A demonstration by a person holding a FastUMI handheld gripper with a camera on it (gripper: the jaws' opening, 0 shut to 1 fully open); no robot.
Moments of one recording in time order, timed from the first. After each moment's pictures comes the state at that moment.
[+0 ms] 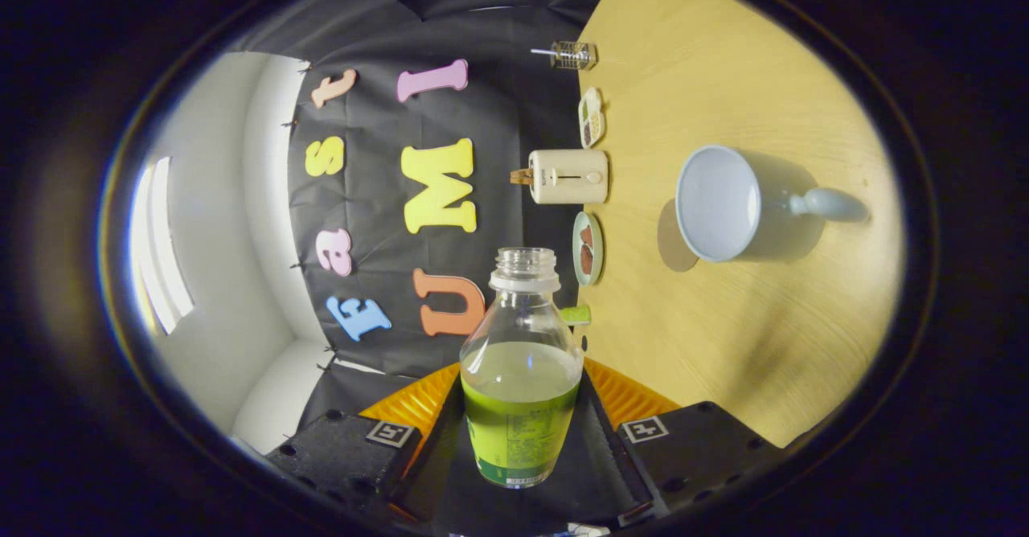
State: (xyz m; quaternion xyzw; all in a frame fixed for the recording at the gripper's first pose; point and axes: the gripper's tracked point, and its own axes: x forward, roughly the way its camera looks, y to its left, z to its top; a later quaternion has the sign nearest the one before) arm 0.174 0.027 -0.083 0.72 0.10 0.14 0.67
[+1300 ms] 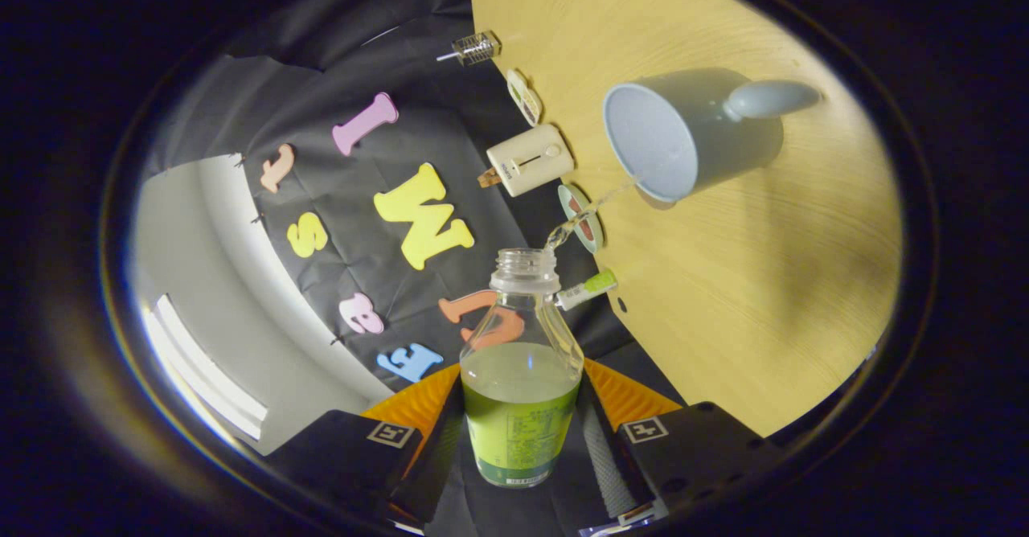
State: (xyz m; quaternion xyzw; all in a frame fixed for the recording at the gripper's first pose) arm 0.173 0.019 -0.072 0.84 0.10 0.17 0.51
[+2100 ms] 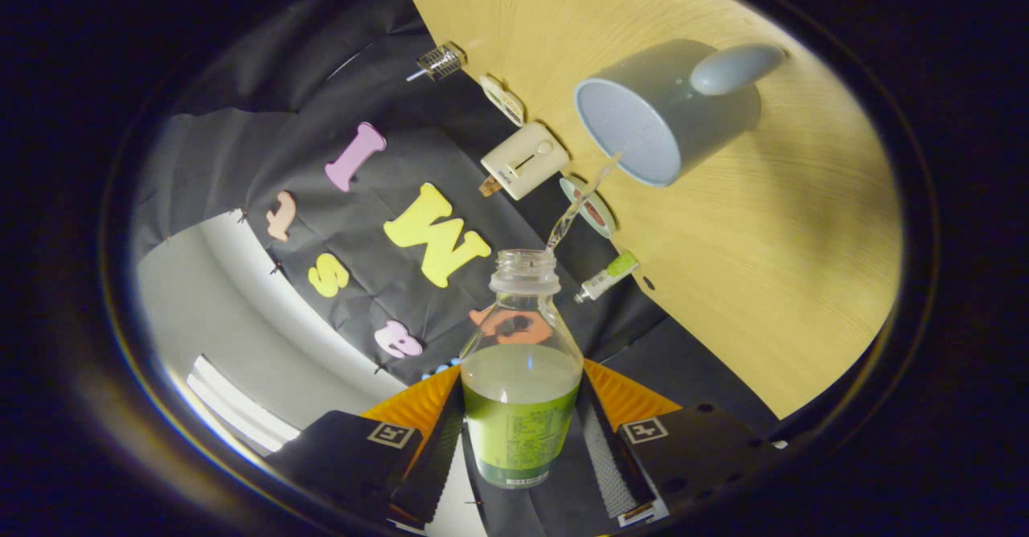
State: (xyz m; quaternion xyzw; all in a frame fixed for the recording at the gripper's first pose) arm 0.172 0.001 -0.061 0.88 0.07 0.19 0.42
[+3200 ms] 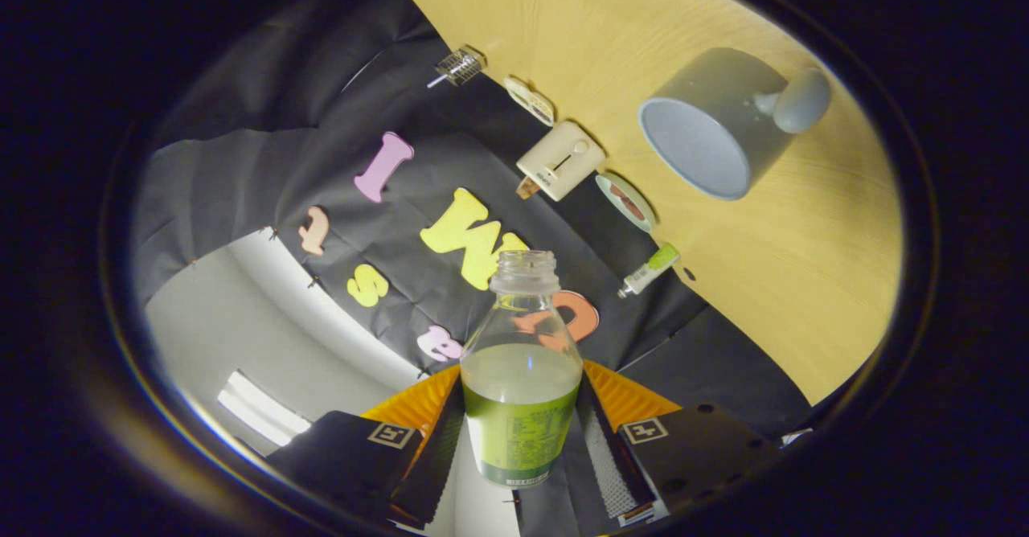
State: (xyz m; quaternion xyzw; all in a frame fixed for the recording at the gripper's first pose) arm 0.170 -0.042 -0.033 0.89 0.03 0.23 0.40
